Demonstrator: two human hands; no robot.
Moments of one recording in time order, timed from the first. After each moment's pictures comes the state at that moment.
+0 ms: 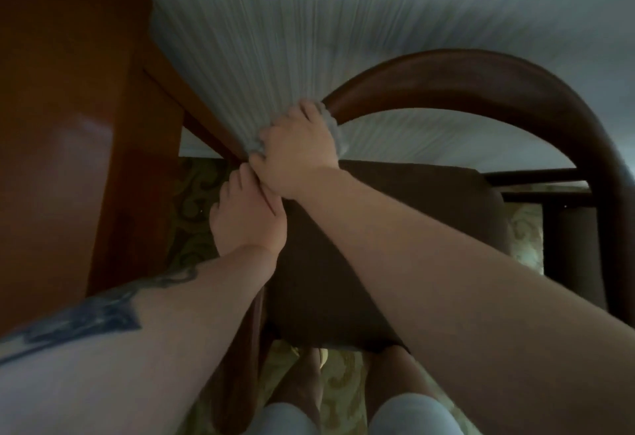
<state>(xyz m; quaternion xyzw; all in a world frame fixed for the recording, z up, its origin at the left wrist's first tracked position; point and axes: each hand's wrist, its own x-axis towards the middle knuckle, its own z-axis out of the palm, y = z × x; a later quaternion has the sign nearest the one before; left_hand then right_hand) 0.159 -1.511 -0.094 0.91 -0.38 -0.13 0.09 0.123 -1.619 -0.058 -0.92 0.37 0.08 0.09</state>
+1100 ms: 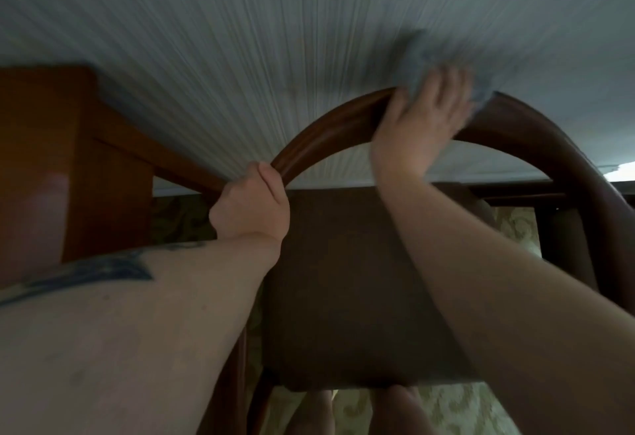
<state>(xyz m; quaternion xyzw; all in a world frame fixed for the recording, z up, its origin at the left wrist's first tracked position) 0.149 -1.600 -0.084 0.90 -0.42 -0.07 0.12 0.019 -1.722 -0.083 -0.63 0.72 -0.30 0.04</state>
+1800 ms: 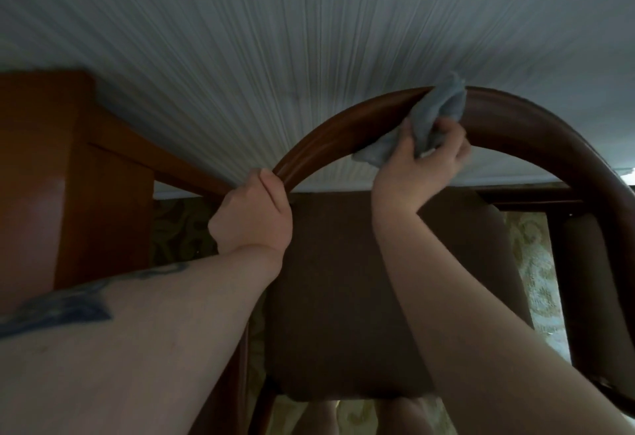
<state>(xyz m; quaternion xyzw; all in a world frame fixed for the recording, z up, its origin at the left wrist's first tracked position) 0.150 -1.599 -0.086 0.90 -0.42 -0.08 0.11 0.027 -1.687 -0.085 -0.38 0.71 -0.52 0.28</state>
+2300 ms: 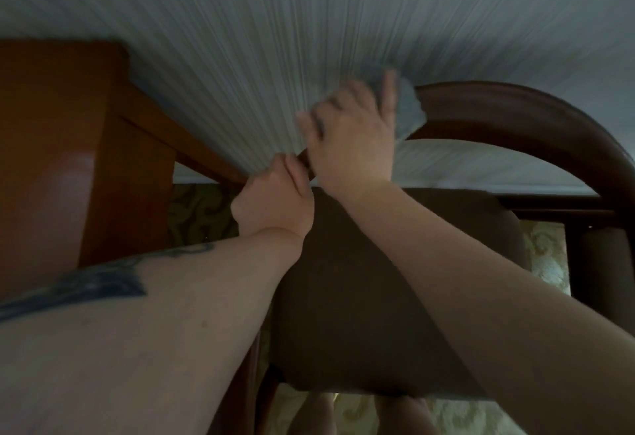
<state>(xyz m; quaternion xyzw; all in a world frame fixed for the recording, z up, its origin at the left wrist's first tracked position) 0.154 -1.599 -0.080 0.90 -0.42 -0.11 0.06 0.089 -1.678 -0.068 -0.85 0.50 -0.15 0.05</state>
